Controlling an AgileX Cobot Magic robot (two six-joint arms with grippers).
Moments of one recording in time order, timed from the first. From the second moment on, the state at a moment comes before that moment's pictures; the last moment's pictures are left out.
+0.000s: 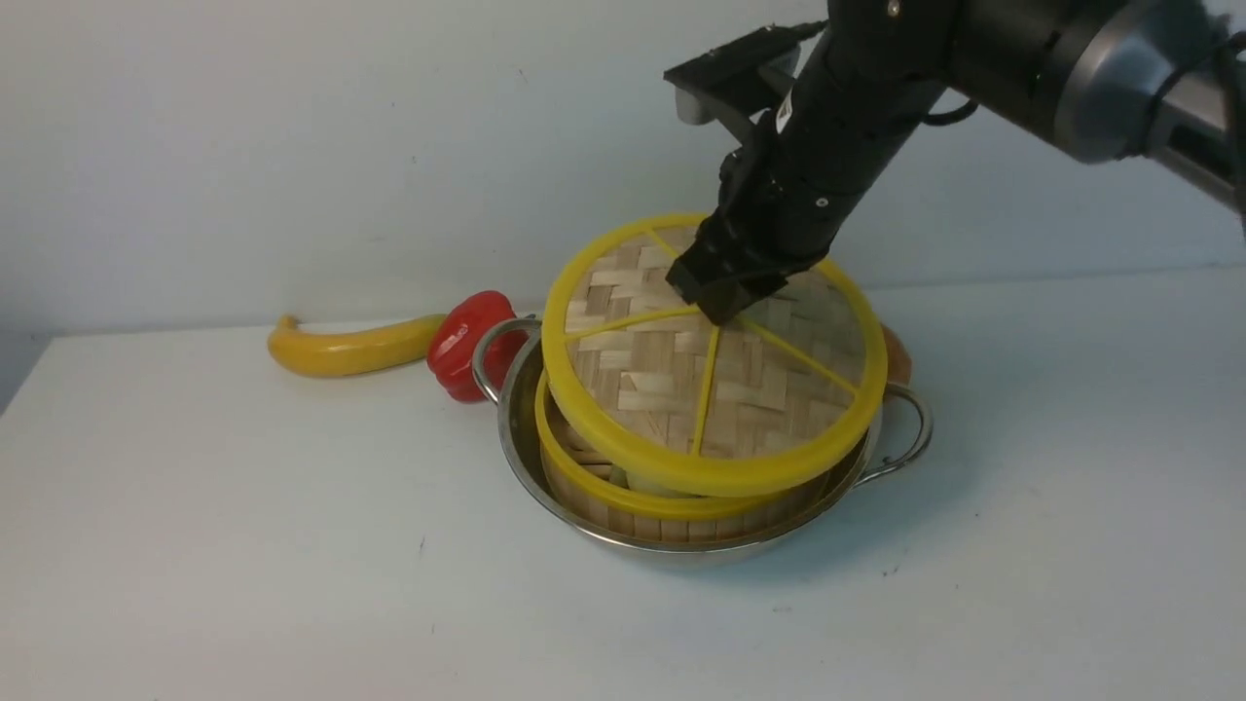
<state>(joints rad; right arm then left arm) 0.51 2.09 -2.05 0.18 1.27 -0.23 0.14 -0.01 0.03 0.04 0.39 -0.04</state>
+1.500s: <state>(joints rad) 0.51 2.22 -2.05 0.22 1.12 -0.35 0.14 -0.01 0.03 0.04 0.39 -0.04</state>
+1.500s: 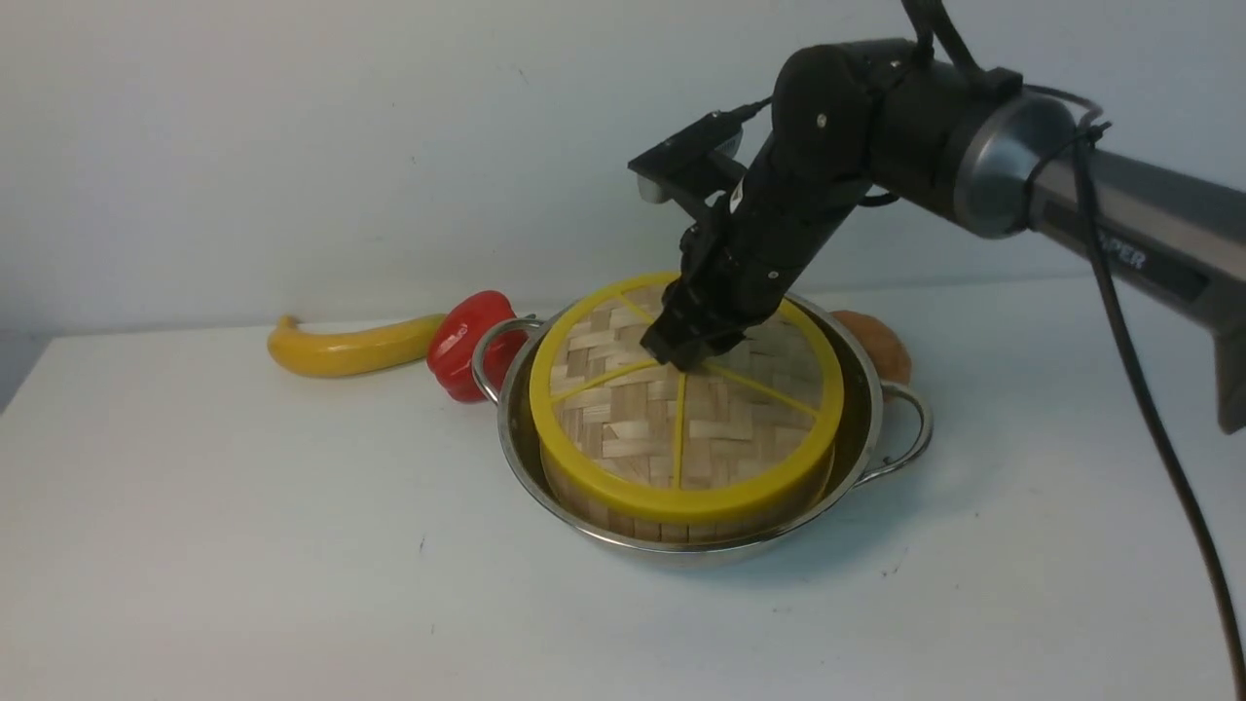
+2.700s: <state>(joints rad) 0.51 2.25 -2.07 0.21 1.08 -0.34 0.14 -0.01 0.03 0.04 0.39 -0.04</state>
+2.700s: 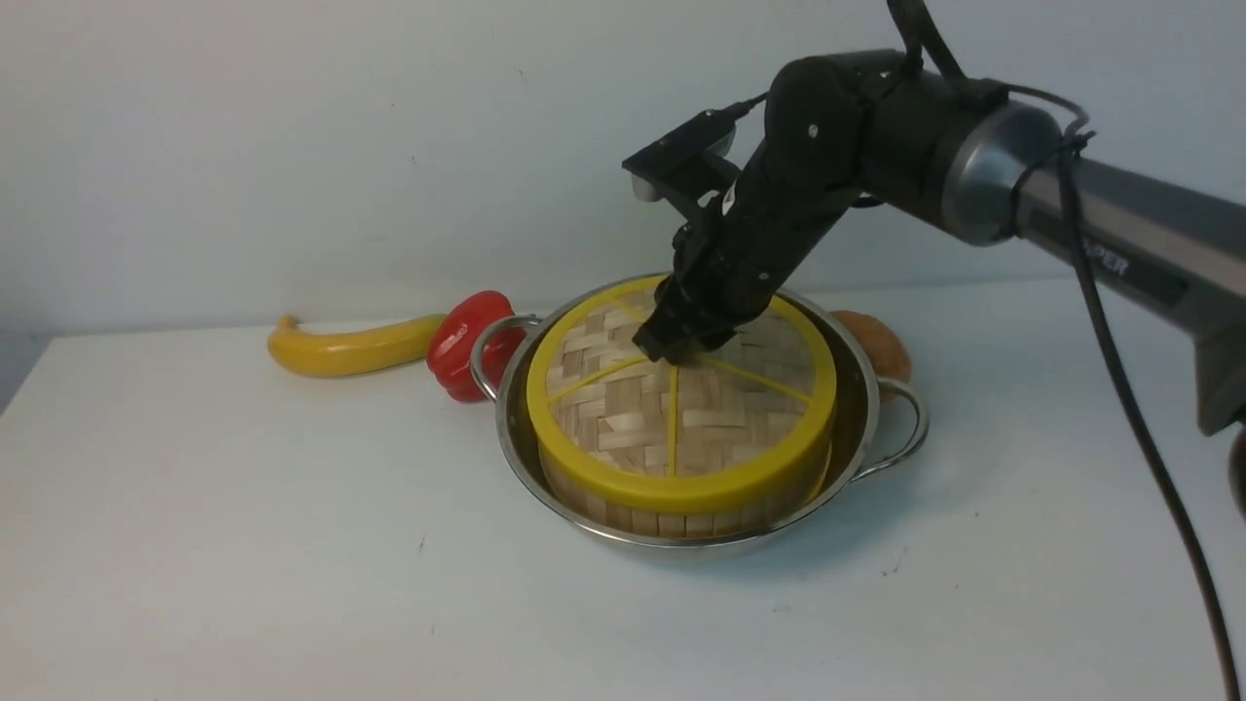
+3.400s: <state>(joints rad) 0.50 2.26 -2.11 0.19 1.09 -0.32 0.14 -0.01 0.03 0.04 0.39 -0.04</state>
